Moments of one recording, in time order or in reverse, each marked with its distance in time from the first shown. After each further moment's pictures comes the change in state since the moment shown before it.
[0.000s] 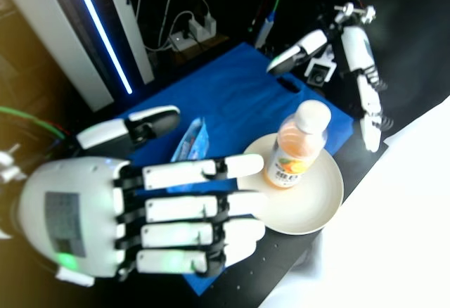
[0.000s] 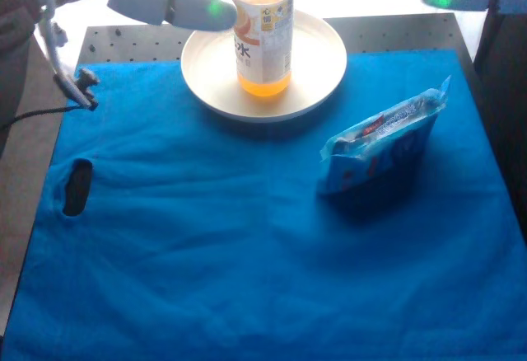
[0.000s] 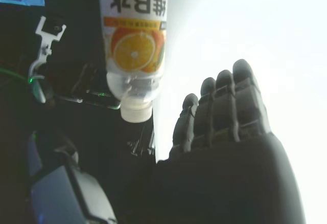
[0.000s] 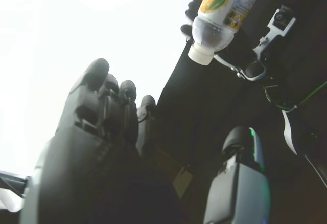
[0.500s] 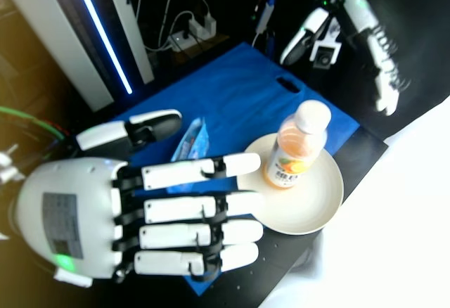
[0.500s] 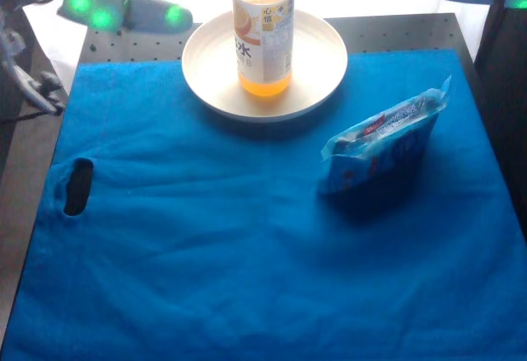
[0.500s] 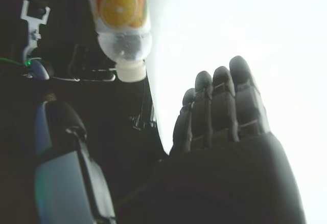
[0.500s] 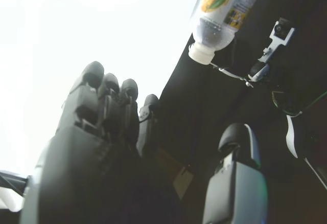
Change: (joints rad) left arm 0.057 0.121 -0.106 -0.189 -0.080 0.120; right arm 0.000 0.022 -0.007 0.011 0.001 0.000
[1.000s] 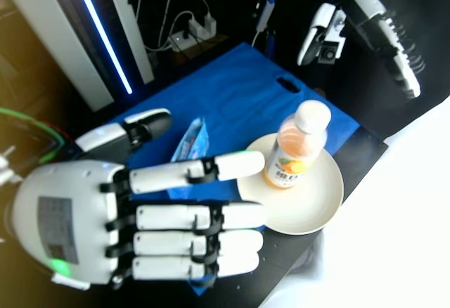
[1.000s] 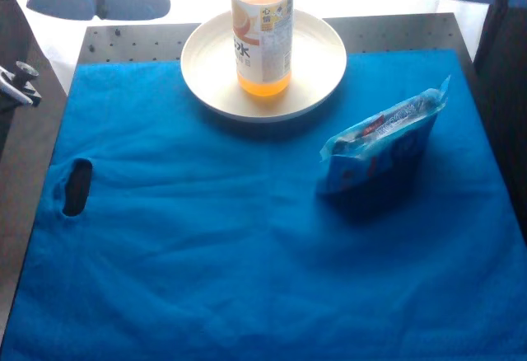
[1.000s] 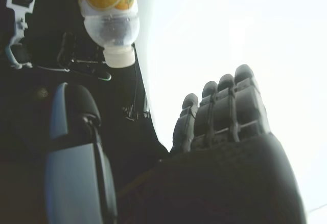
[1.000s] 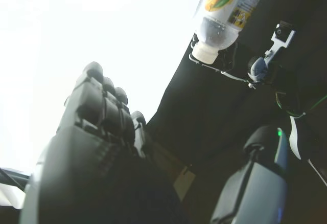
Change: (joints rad) left arm 0.040 0.111 -0.127 -0.229 -0.060 0.273; right arm 0.000 0.001 0.004 0.013 -0.003 0.000
